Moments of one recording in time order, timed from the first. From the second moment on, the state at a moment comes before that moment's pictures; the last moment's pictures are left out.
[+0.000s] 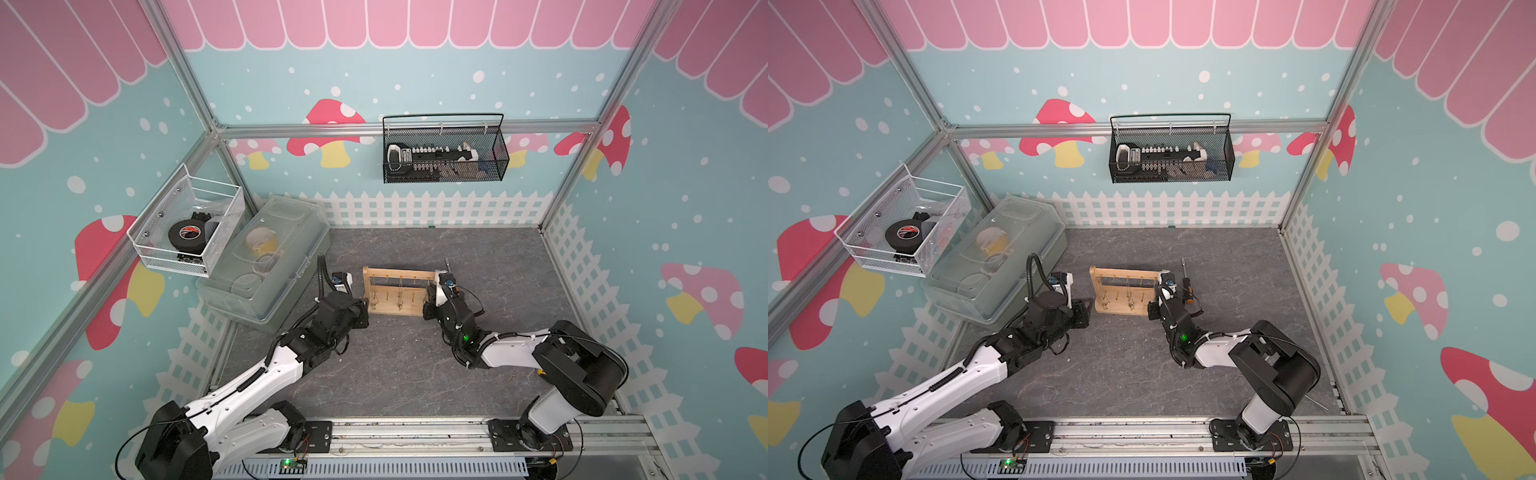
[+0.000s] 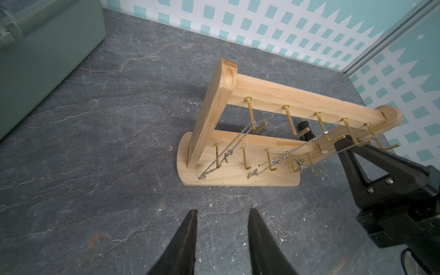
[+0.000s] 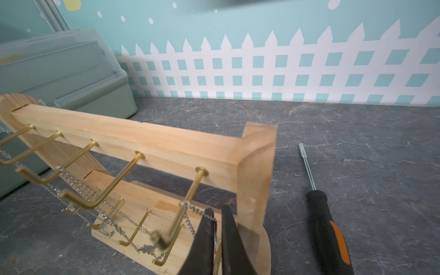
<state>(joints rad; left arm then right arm) -0.62 1.05 0.66 -0.16 -0.23 -0.52 0.75 1.60 0.57 0.82 0.43 0.23</state>
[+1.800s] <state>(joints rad) -0.62 1.06 0.65 -0.16 -0.21 -0.53 0.68 1.38 0.62 0.36 0.22 0.31</state>
